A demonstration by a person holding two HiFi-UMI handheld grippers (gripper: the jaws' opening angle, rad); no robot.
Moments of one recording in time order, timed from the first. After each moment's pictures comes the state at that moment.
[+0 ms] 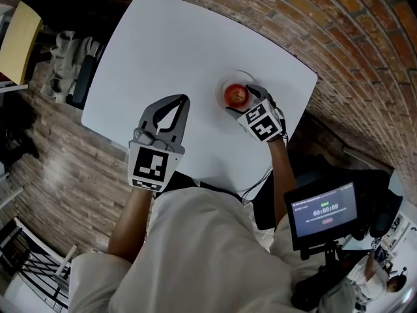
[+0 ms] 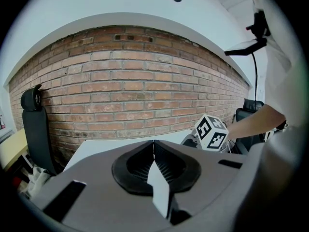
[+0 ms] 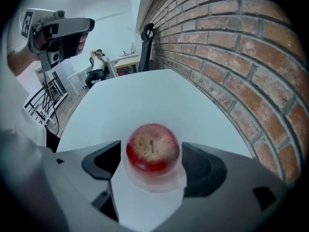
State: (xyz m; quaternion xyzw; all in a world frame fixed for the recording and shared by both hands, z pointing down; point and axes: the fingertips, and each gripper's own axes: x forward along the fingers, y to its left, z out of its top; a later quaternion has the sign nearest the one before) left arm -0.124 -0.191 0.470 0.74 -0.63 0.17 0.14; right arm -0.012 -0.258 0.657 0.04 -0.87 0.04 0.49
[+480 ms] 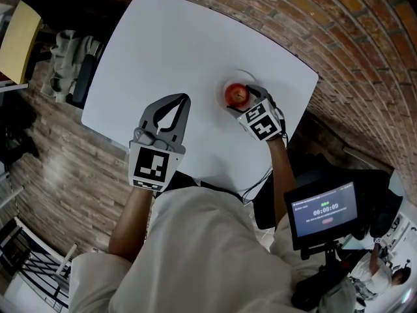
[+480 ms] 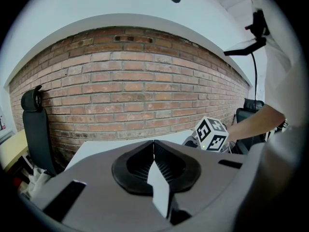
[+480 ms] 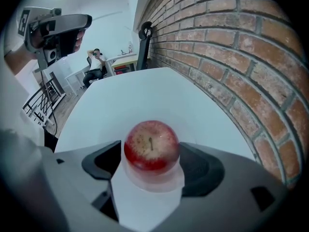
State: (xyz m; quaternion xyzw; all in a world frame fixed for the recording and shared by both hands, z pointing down) left arm -0.124 -0.191 0.467 0.74 -0.64 0.17 0.14; right arm -0.010 -0.259 0.662 0.05 -0.86 0.05 0.50
